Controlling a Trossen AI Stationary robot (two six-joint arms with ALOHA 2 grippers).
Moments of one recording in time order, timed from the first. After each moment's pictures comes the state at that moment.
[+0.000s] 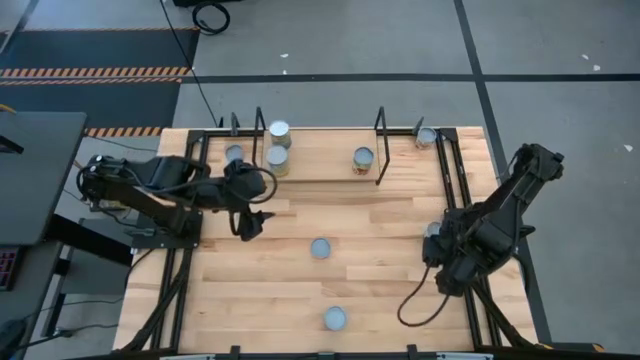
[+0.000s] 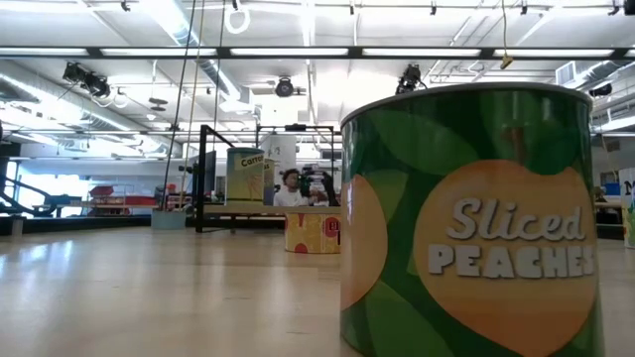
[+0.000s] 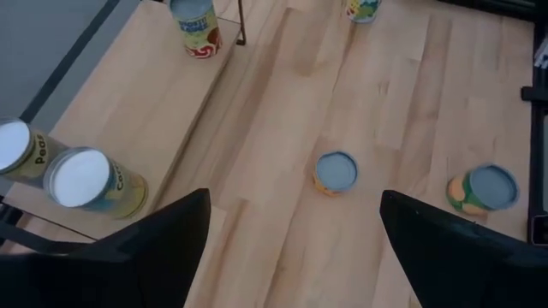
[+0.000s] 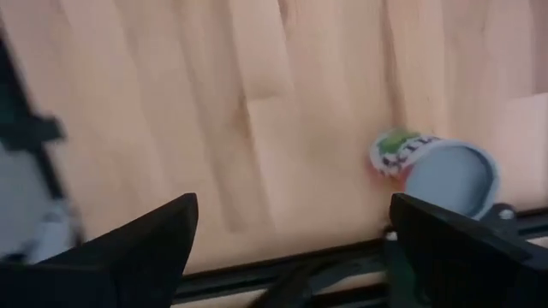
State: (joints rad) left arm -0.25 1.32 1.61 -1.18 -0.38 -0.46; right arm 0.84 1.29 1.17 -1.38 0.11 1.05
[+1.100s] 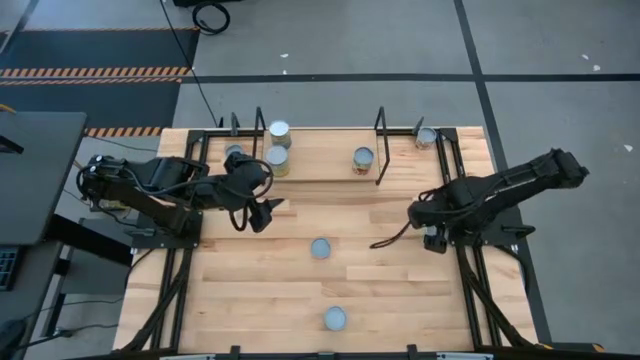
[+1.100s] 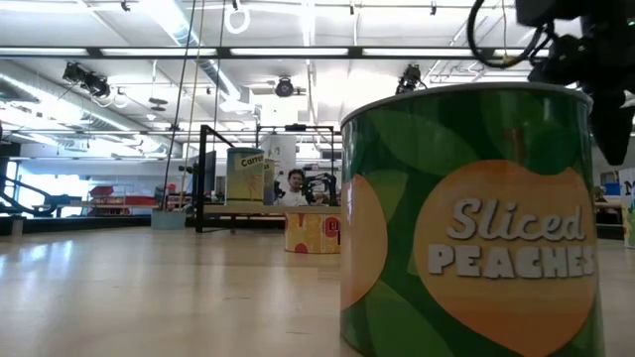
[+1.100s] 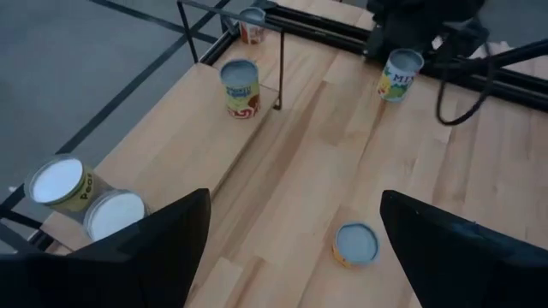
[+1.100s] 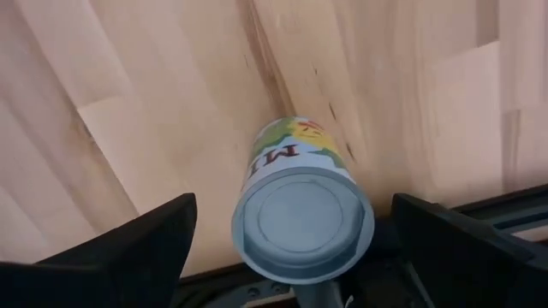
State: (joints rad) left arm -0.25 1.32 1.61 -1.06 -0.57 -0.51; right arm 0.20 1.08 0.79 -1.29 -0.04 0.55
